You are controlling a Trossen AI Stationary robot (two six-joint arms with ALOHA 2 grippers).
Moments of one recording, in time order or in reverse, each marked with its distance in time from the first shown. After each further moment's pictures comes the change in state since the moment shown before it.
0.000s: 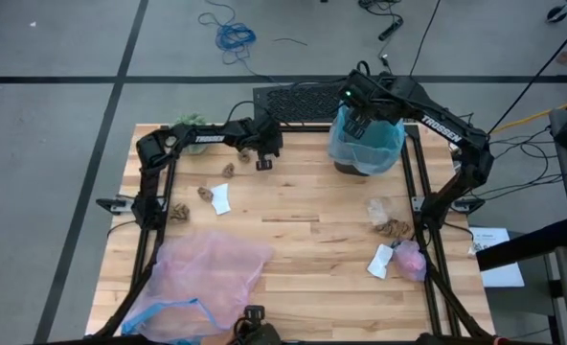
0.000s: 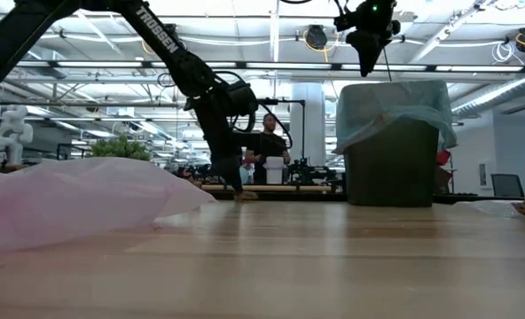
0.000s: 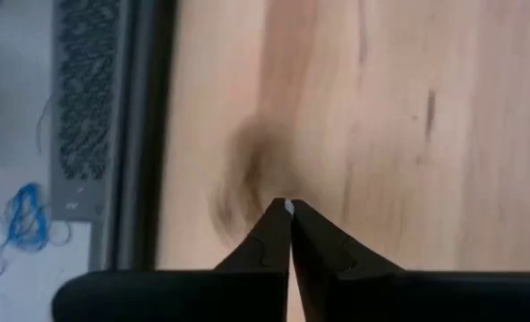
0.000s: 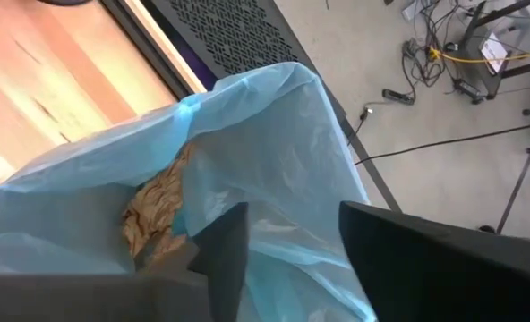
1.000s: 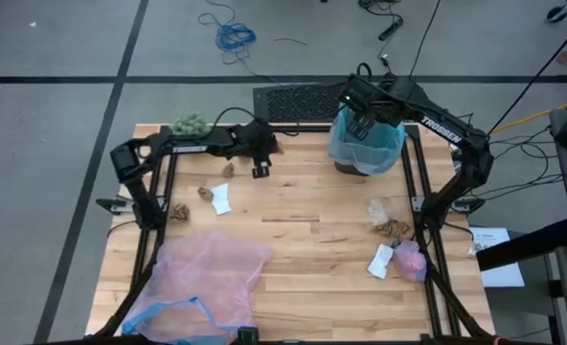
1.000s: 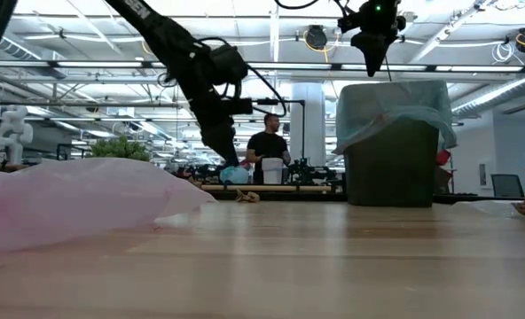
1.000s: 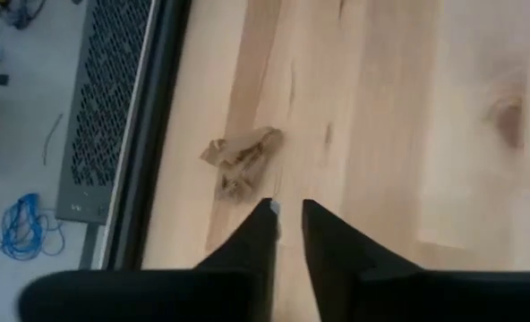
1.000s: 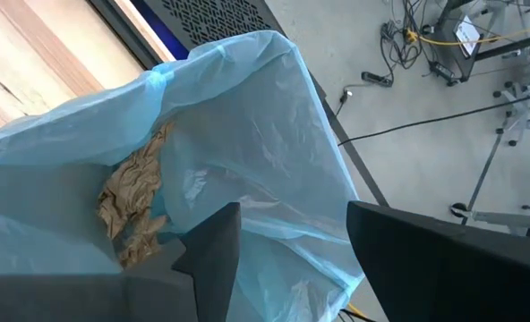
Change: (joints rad) left arm -0.088 -0.218 -0.146 0.010 -0.005 -0.116; right arm 0.016 0.000 0.000 -0.072 0.074 0.054
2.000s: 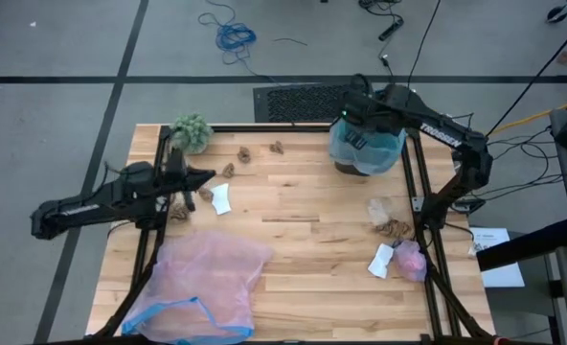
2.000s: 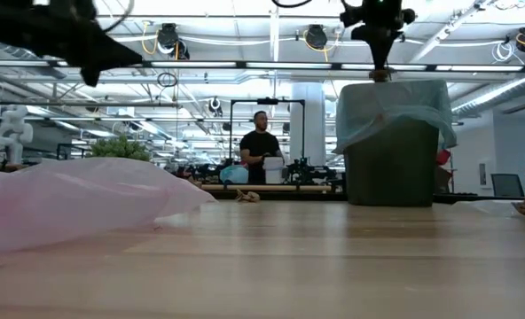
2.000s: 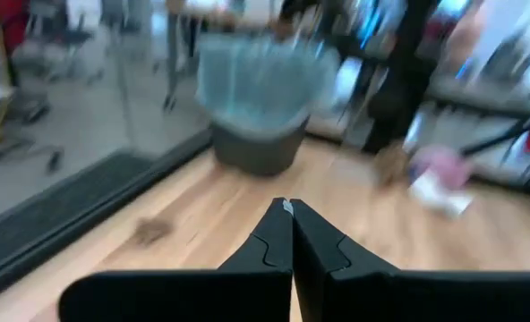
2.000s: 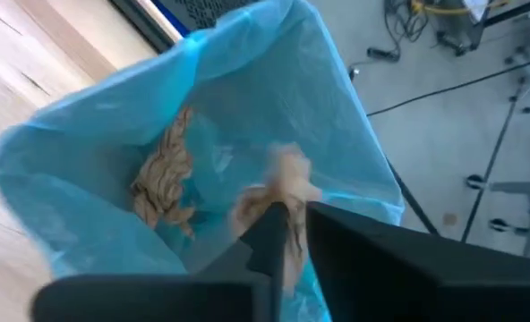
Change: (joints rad) left arm -0.244 -1.390 -0.821 0.201 0.036 -0.600; right arm 0.079 0.000 0.000 -0.111 0.007 0.211
